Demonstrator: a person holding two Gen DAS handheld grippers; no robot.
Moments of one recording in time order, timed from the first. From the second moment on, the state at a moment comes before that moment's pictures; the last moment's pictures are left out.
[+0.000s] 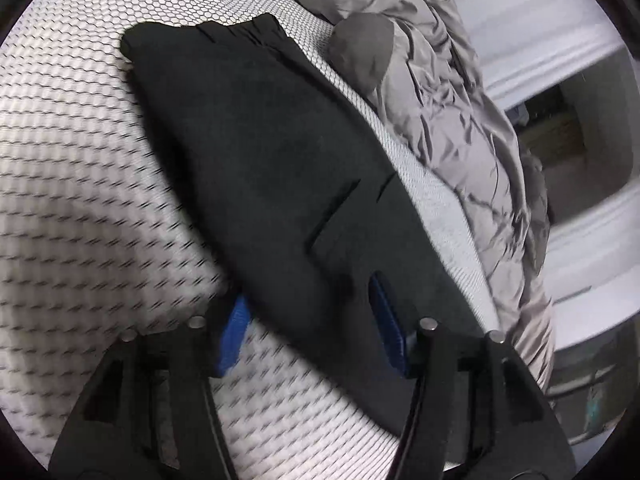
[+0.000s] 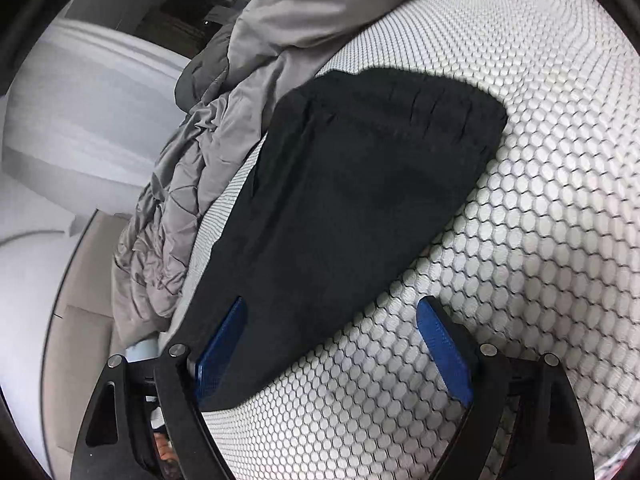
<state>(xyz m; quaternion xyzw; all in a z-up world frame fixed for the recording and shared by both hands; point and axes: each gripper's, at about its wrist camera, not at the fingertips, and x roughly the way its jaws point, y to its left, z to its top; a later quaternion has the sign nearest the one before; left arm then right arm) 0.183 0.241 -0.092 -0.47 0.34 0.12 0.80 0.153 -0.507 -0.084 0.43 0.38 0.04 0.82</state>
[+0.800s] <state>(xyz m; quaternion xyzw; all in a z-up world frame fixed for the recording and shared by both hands) 0.061 0.242 -0.065 -0.38 0.35 0.16 0.84 0.064 -0.488 -0.094 0.39 0.38 0.04 0.84</state>
